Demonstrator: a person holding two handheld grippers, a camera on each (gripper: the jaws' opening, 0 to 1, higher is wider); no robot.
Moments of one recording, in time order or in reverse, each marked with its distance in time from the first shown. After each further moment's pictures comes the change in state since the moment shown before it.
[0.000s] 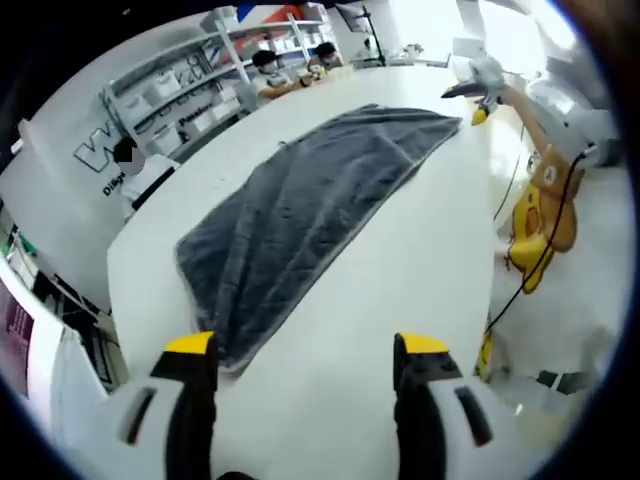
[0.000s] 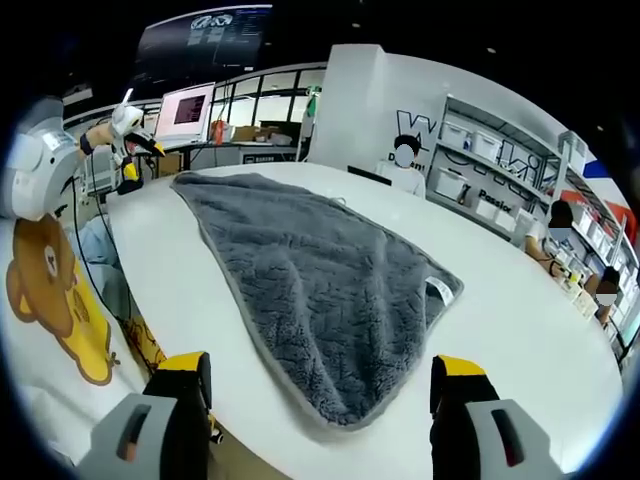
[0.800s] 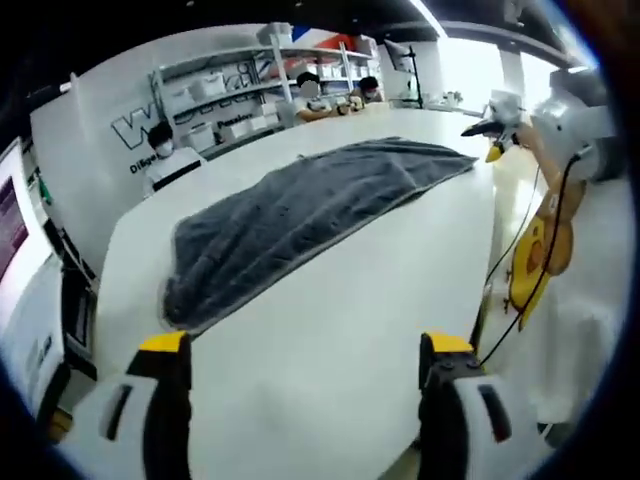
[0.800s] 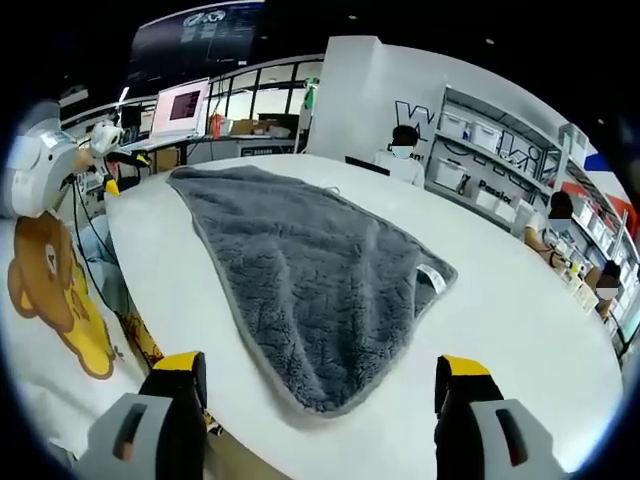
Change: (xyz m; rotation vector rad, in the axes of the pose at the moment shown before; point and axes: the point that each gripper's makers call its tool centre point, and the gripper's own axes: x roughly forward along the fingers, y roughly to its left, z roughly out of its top) left arm 0.010 -0.038 -0.020 -0.205 -0.115 0.052; right arm -0.002 -0.016 -0.010 0.018 0.041 0.003
